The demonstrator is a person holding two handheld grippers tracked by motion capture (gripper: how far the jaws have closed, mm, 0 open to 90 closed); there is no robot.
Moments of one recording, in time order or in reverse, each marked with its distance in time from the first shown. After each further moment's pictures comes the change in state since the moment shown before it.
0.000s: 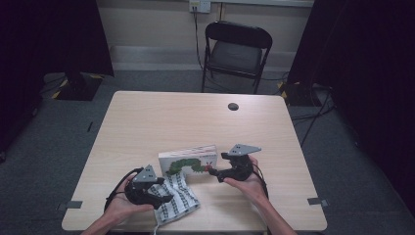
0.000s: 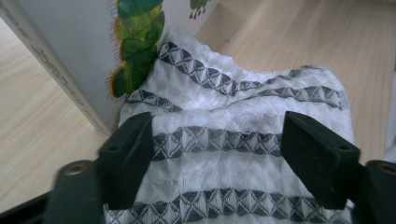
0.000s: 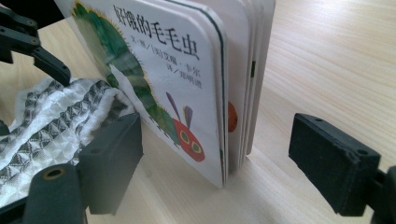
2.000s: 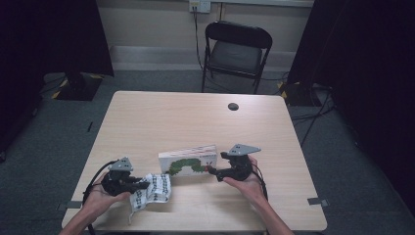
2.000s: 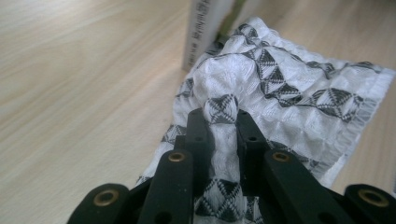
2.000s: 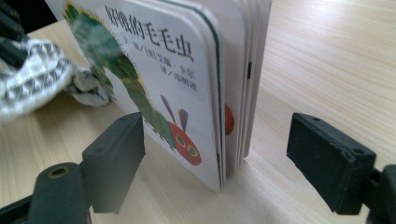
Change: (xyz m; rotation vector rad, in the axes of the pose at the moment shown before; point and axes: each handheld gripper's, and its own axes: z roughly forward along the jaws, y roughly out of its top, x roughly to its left) left arm 0.050 -0.024 -0.047 0.036 0.037 -0.123; right arm 0.001 -0.001 0.002 -0.007 -0.020 0.007
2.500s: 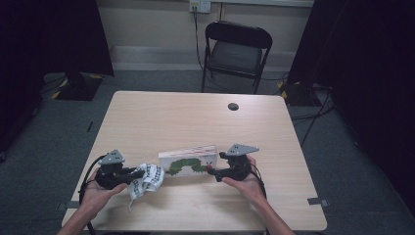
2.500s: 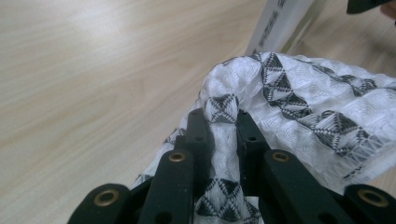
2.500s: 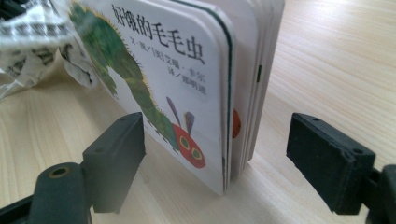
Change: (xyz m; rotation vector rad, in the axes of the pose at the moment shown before) left arm 0.008 0.009 -0.019 -0.160 0.111 -0.065; right arm 0.001 0.002 0.002 0.003 0.007 -0.016
